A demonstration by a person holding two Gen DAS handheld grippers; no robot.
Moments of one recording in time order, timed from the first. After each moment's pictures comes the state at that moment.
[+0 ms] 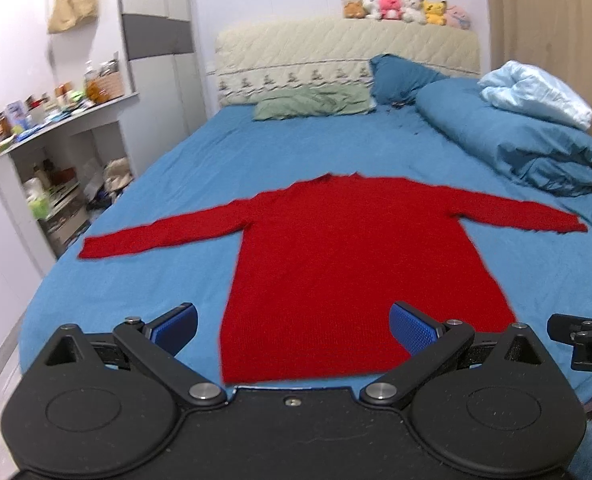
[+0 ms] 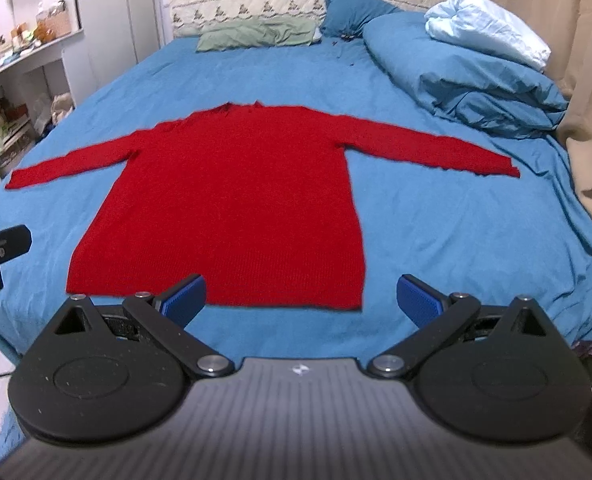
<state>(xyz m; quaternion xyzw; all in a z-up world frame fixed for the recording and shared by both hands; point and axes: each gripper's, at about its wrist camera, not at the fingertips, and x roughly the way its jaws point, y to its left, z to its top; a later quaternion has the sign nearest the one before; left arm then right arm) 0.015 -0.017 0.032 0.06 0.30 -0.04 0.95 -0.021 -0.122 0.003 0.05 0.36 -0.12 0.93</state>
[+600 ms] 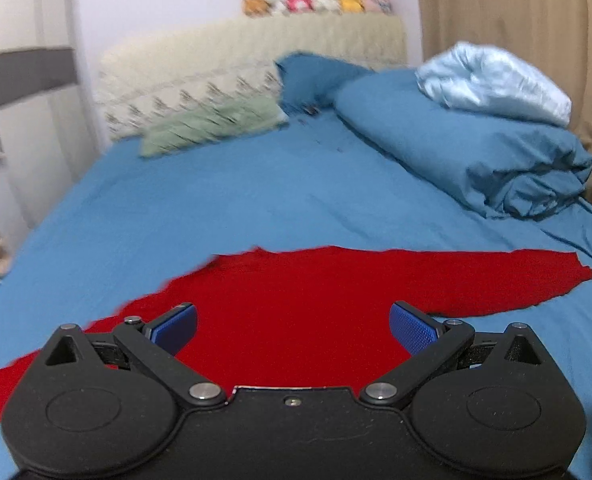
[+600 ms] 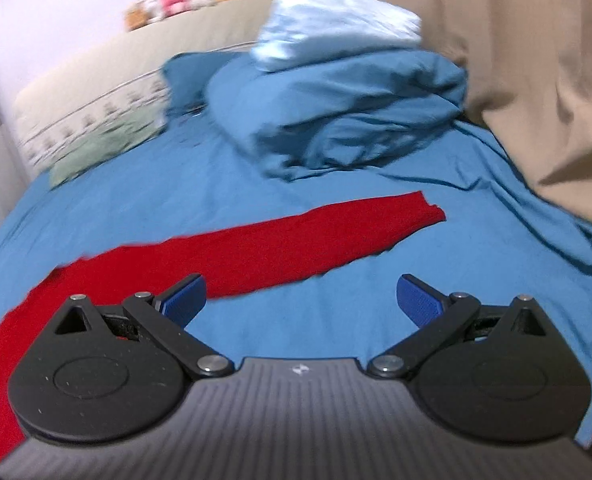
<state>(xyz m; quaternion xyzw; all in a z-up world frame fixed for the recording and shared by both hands) 0.330 -0.180 -0.003 0.10 0.30 -0.17 0.93 0.143 -0.399 -0.048 0.19 0.23 -0.30 0.91</state>
